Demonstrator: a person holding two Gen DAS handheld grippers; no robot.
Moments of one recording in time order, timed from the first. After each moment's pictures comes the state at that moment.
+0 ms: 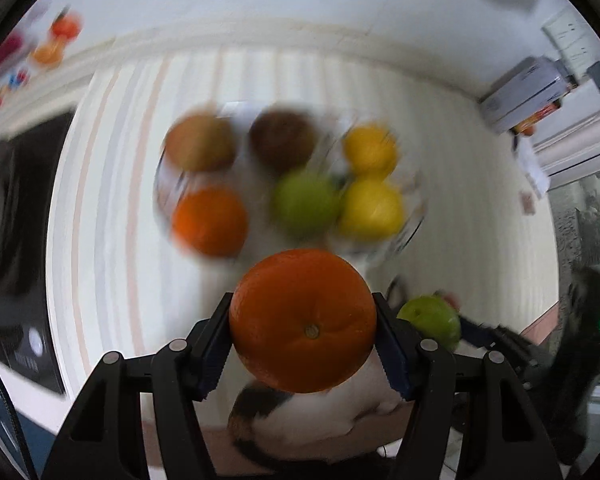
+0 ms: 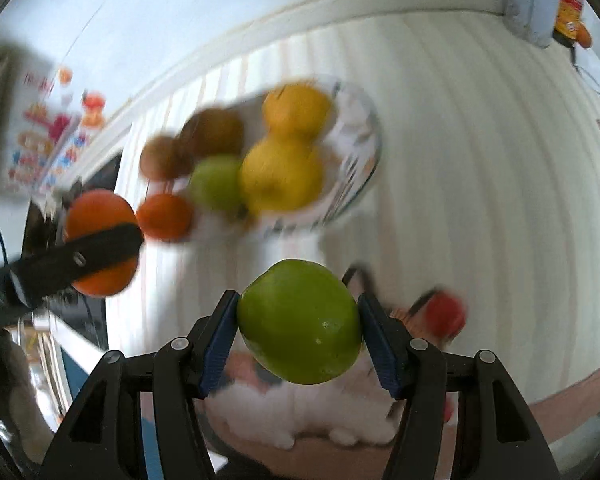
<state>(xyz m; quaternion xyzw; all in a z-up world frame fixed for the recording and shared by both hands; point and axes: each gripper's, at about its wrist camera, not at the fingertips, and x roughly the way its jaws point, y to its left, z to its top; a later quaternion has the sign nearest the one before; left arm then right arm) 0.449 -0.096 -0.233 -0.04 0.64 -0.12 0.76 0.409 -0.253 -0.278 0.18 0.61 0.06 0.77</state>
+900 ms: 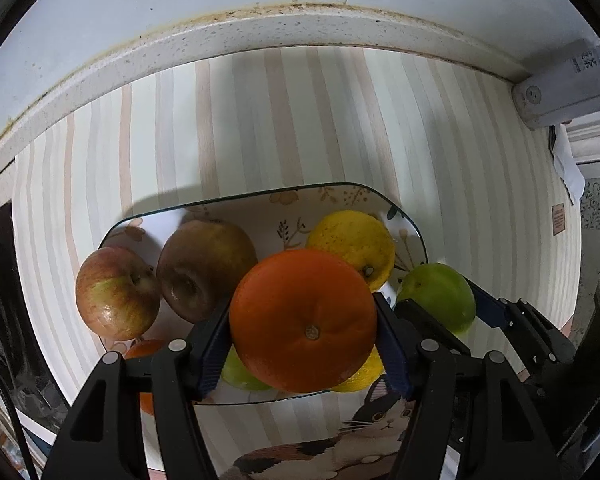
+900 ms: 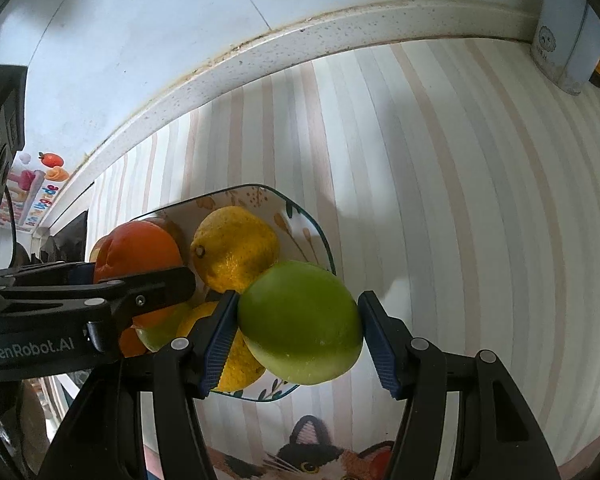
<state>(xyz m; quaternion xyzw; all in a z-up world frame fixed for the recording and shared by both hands) 0.569 -0.140 -0.298 0.02 0.72 -0.12 0.68 0.523 -0.289 -0.310 0.18 0.62 0.06 0.76</state>
